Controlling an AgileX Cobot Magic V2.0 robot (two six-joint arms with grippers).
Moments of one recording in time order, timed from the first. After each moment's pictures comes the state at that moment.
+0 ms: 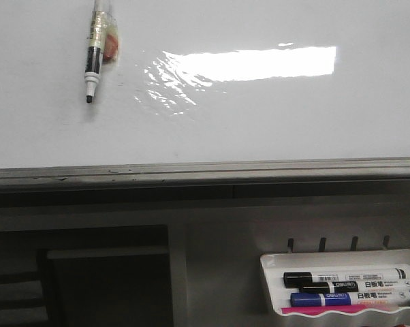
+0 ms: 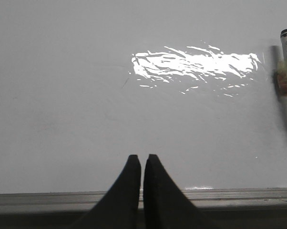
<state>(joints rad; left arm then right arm) -0.03 0.00 0.00 -0.14 0.06 0.07 0.00 -0.01 0.01 -0.08 0.05 -0.02</state>
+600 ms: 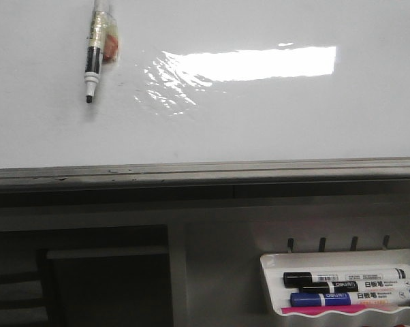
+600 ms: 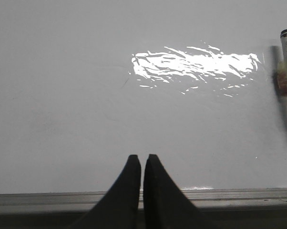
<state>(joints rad) -0.03 0.00 0.00 -0.14 0.06 0.07 0.00 -0.01 0.01 -0.05 0.05 -0.02</state>
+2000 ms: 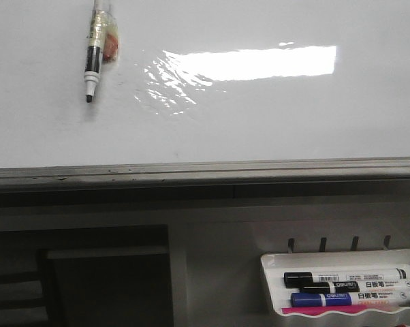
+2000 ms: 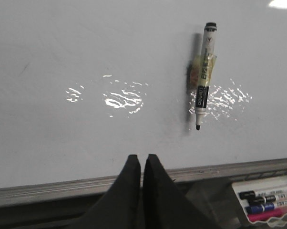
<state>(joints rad) -0.03 0.51 -0.58 -0.53 0.60 0.27 0.00 0.51 -0.44 0.42 0.57 -0.09</state>
